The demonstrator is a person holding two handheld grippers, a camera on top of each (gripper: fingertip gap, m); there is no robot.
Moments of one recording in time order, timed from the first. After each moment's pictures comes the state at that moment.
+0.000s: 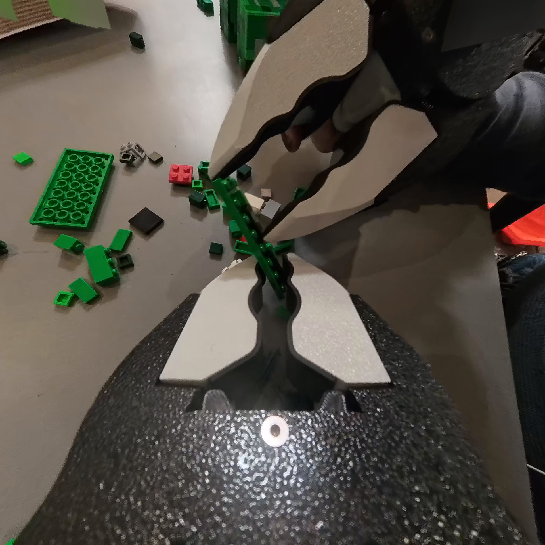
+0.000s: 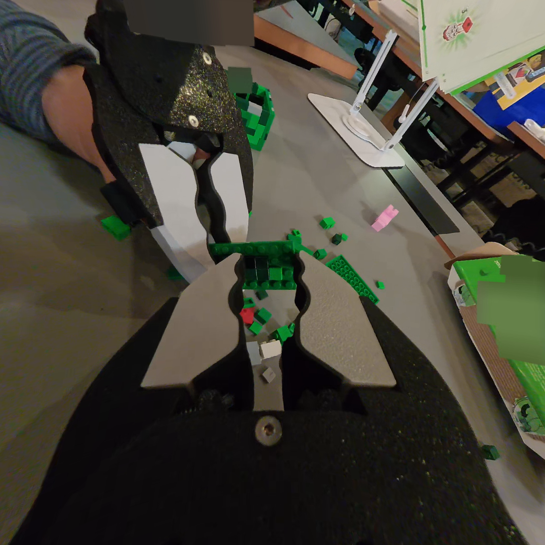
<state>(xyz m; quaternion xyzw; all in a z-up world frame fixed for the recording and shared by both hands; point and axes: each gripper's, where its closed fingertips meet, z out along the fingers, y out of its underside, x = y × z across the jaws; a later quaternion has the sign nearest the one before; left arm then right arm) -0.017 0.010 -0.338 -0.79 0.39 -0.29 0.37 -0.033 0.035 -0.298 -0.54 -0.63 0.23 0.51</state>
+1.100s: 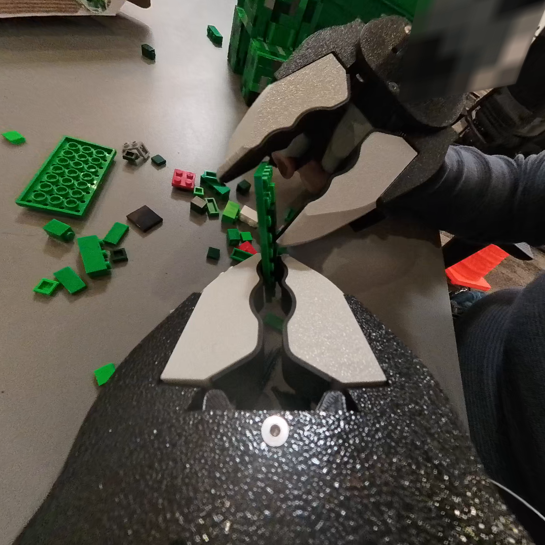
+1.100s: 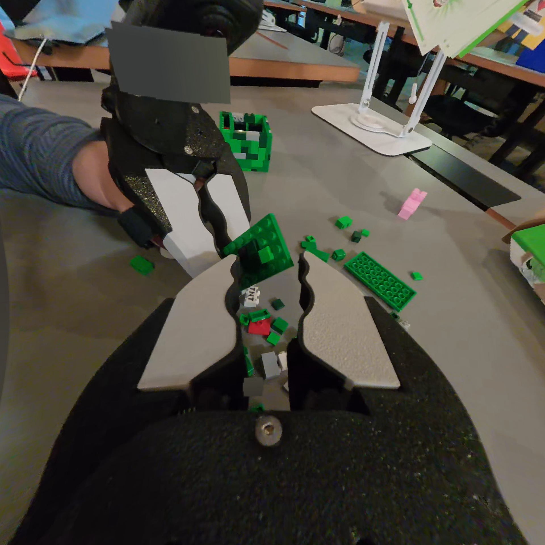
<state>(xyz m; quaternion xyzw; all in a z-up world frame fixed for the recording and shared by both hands) -0.018 0.013 -0.326 -0.79 0.33 -0.36 0.37 -0.035 0.037 -0.295 -0.59 -0.56 0.35 0.47</state>
